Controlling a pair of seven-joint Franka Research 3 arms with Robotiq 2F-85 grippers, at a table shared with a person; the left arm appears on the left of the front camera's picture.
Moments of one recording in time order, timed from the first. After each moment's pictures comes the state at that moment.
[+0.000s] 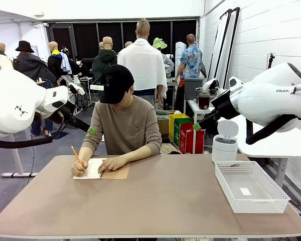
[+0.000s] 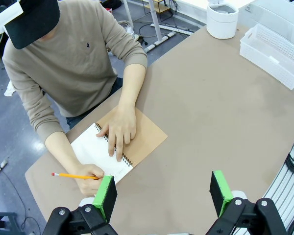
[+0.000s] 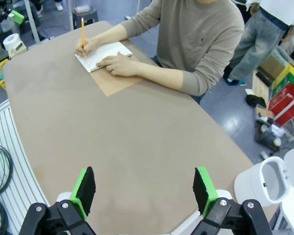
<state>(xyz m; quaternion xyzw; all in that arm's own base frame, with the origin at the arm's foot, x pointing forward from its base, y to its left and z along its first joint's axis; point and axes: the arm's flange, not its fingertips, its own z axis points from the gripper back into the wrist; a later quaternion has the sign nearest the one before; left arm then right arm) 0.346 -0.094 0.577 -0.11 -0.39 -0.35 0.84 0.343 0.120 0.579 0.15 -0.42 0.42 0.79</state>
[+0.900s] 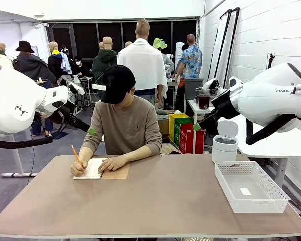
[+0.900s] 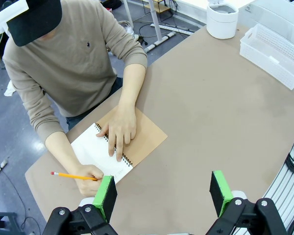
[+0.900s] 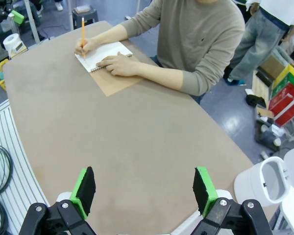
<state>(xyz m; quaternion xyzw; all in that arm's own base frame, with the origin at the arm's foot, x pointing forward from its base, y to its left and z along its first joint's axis) 0.346 -0.094 0.577 -0.11 -0.39 -0.35 0.84 0.343 0.120 0.579 0.15 -0.42 0.42 0.79</state>
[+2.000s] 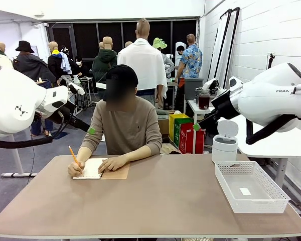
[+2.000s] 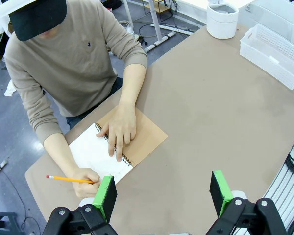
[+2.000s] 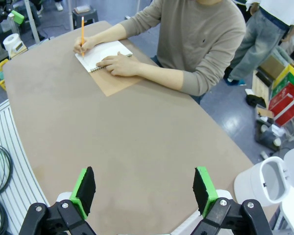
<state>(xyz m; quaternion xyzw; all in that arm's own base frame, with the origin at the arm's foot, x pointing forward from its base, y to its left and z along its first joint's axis) 0.346 -0.094 0.577 -0.11 -0.39 -0.35 0.84 0.343 0.120 0.579 0.15 -0.42 0.42 0.79</state>
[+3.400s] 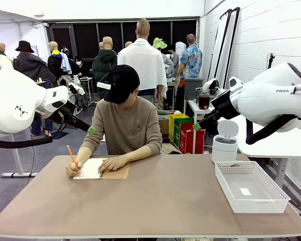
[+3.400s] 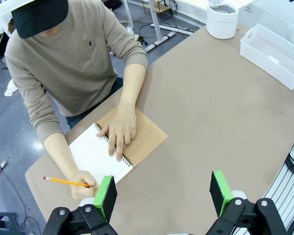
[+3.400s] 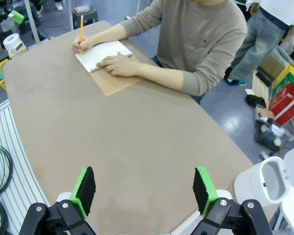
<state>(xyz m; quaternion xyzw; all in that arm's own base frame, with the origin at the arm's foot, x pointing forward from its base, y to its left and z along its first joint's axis) 0.346 -0.094 0.577 -0.11 -0.39 -0.35 0.84 0.343 0.120 0.579 0.15 -0.42 0.42 0.79</state>
